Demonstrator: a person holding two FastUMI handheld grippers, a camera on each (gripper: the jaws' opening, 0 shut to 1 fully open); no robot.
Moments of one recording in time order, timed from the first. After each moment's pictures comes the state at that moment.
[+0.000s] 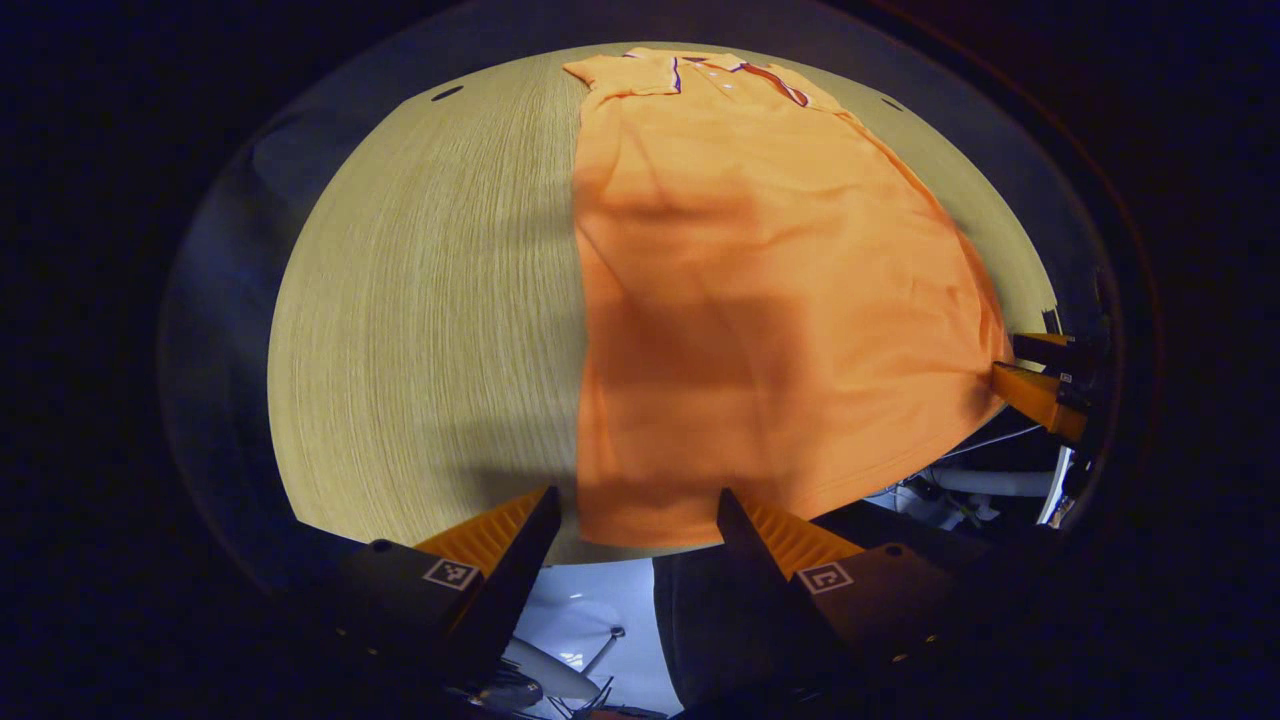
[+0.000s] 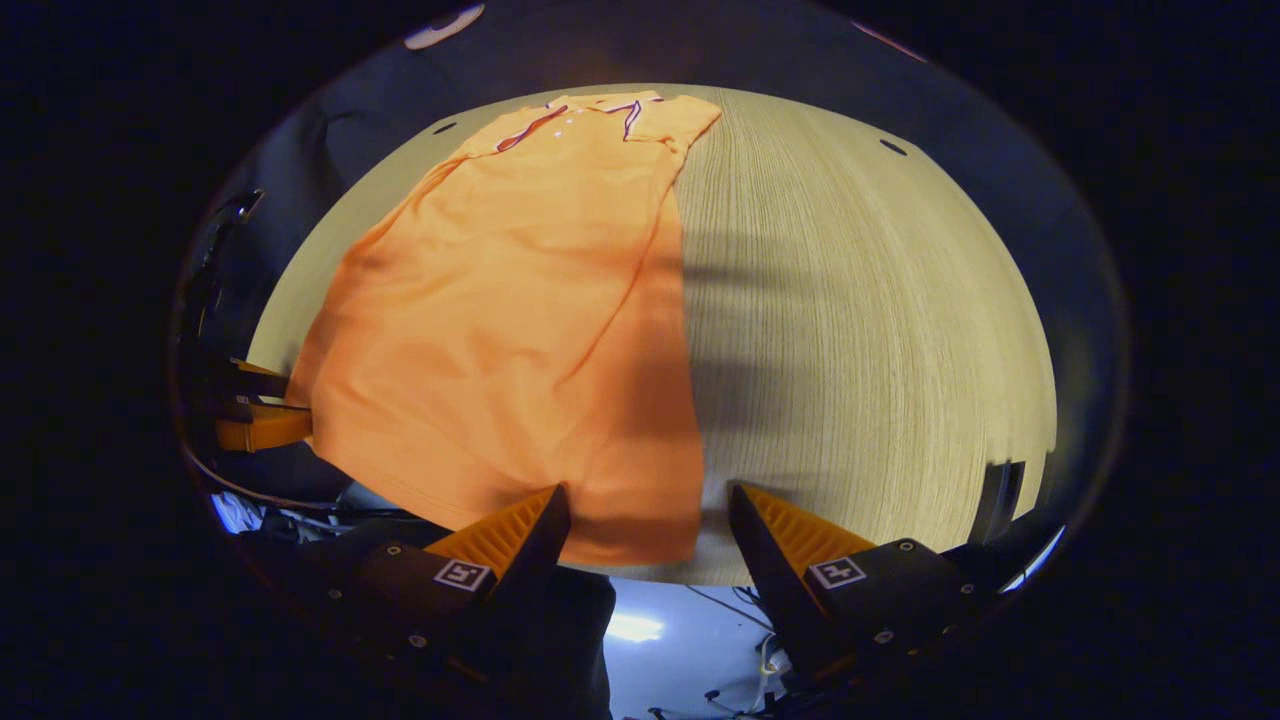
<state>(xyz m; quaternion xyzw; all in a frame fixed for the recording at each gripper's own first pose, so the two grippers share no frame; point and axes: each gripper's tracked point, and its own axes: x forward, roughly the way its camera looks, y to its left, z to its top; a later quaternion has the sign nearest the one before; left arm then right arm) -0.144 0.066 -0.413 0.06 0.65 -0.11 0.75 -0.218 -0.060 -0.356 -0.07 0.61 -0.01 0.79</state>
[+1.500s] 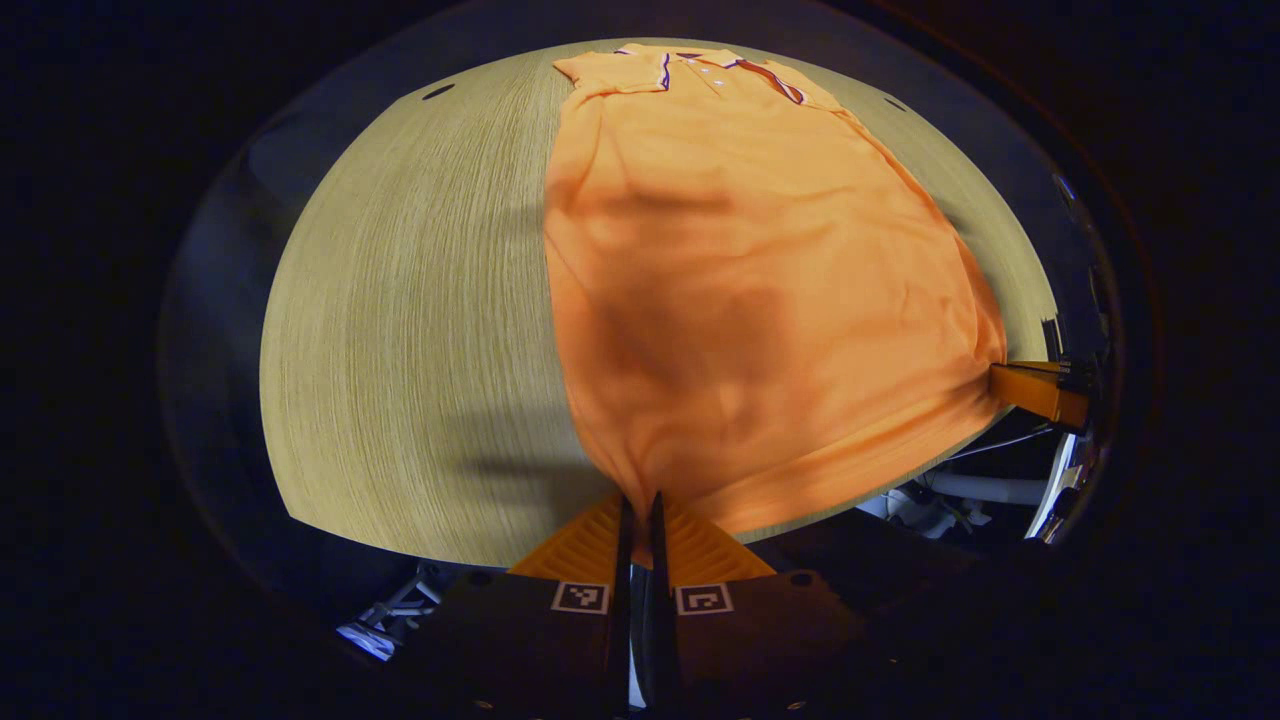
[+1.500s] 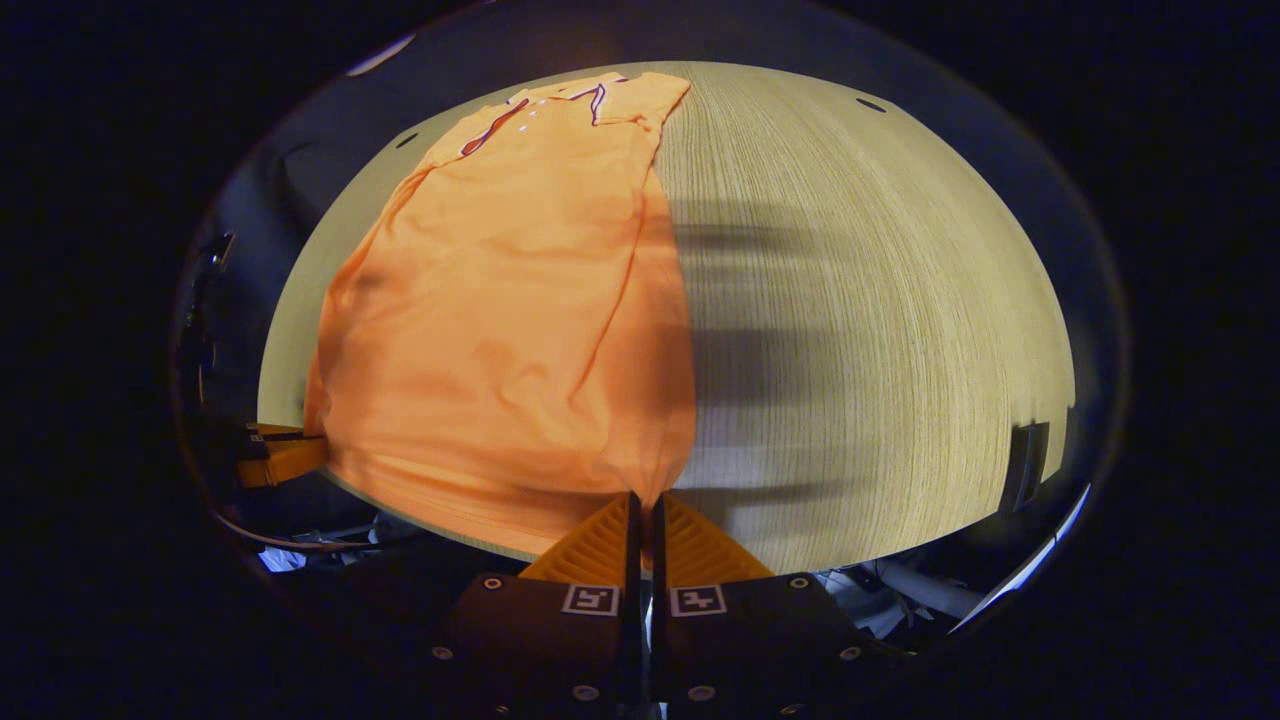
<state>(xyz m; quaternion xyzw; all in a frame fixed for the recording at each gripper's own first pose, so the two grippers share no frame) -0.139 0.039 -0.415 0.05 0.66 -0.11 0.75 -0.217 -0.047 -0.360 0.00 0.65 -0.03 0.76</state>
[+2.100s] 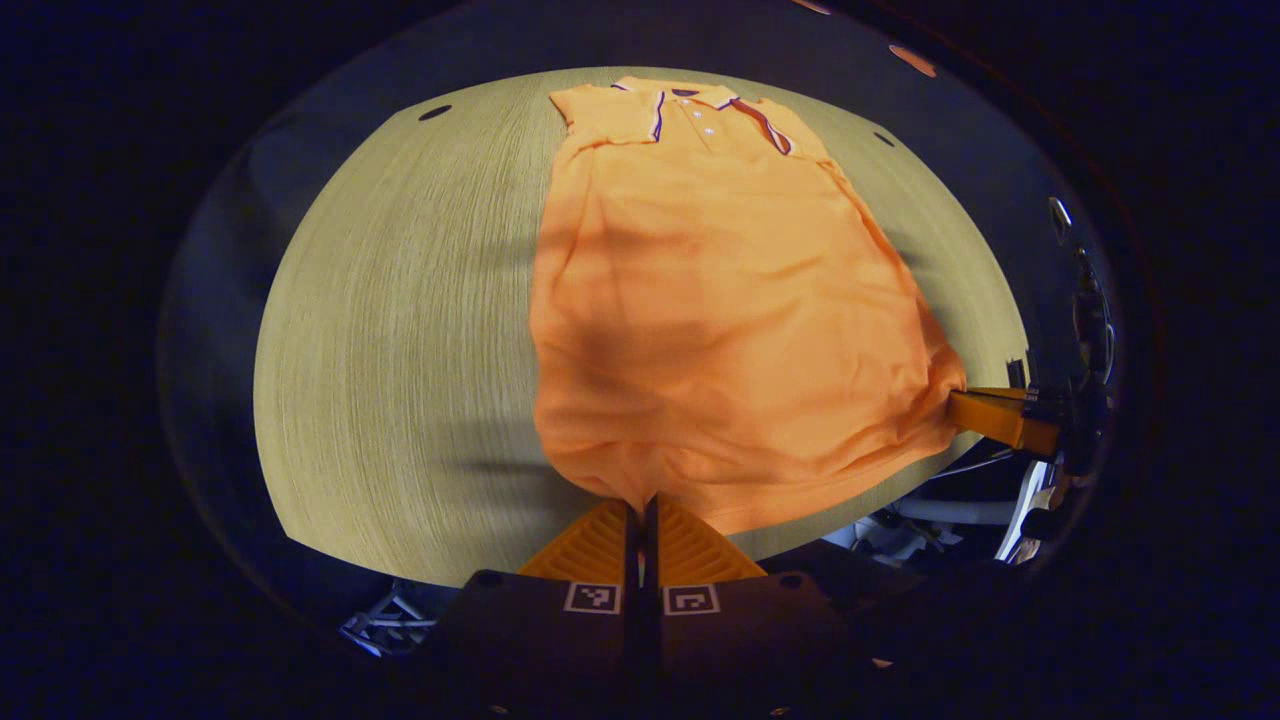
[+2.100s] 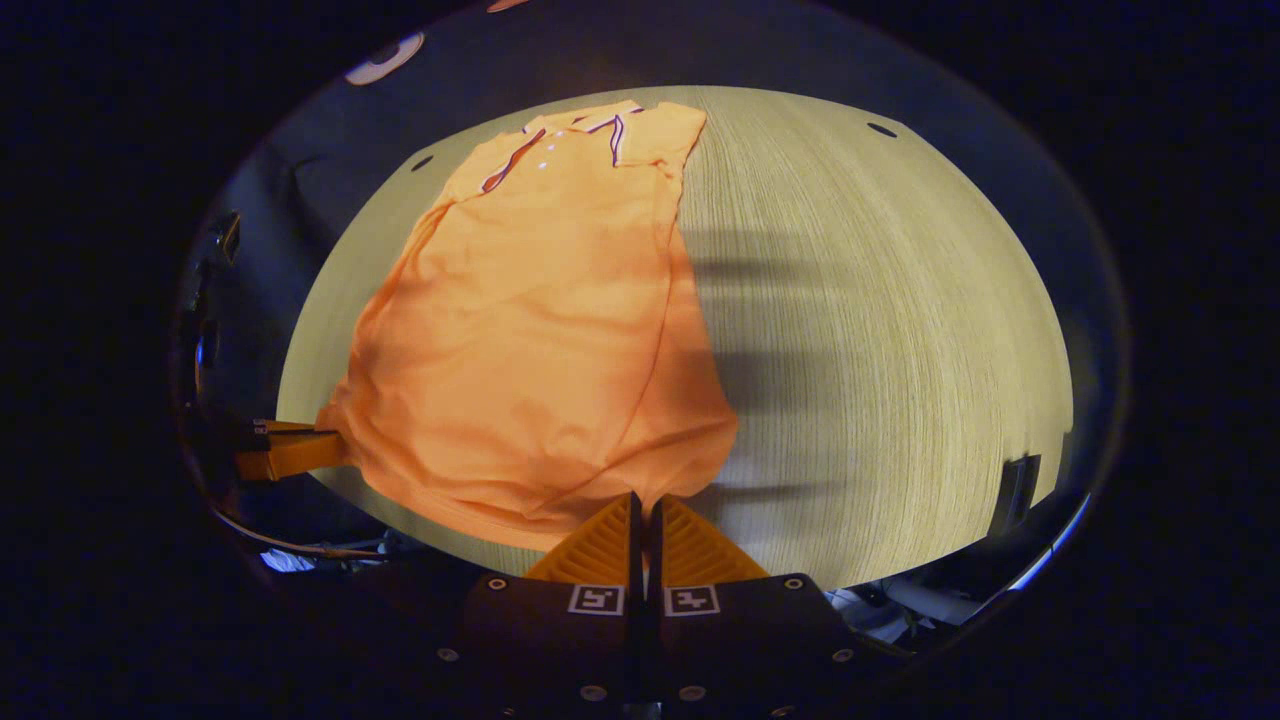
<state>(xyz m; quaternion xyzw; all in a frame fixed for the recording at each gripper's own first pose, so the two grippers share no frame) -0.080 0.023 -0.369 0.00 0.61 -0.13 0.78 -0.168 -0.037 -0.332 0.03 0.61 -0.02 0.79</state>
